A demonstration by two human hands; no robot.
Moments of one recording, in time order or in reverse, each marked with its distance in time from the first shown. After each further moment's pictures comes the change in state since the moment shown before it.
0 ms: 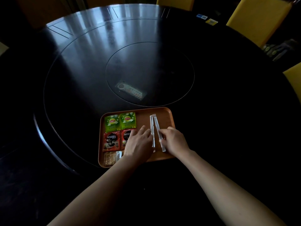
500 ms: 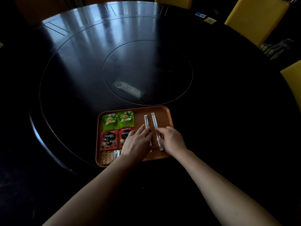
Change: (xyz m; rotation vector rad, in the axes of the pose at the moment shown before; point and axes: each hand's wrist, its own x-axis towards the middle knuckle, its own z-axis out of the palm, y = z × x) left_hand 0.000 -0.005 0.011 -0.022 0.024 0.033; right_hand -0.006 -0.001 -0.001 0.073 0.020 -0.011
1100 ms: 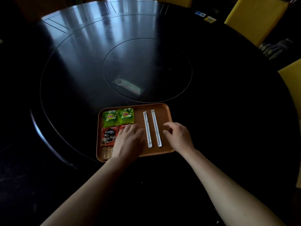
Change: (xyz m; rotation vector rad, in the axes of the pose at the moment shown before) left_hand -0.034 -0.005 -0.024 -0.112 0.206 -0.127; right_hand -0.009 0.019 -0.006 0.113 0.183 0.099
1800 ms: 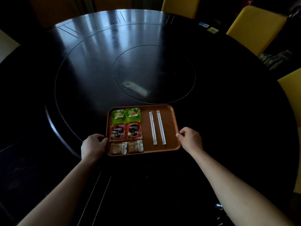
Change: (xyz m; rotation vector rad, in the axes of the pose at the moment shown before) left_hand -0.064 -0.099 -0.025 -0.475 0.102 -0.873; right_hand -0.011 0.027 0.002 -0.116 0.051 0.289
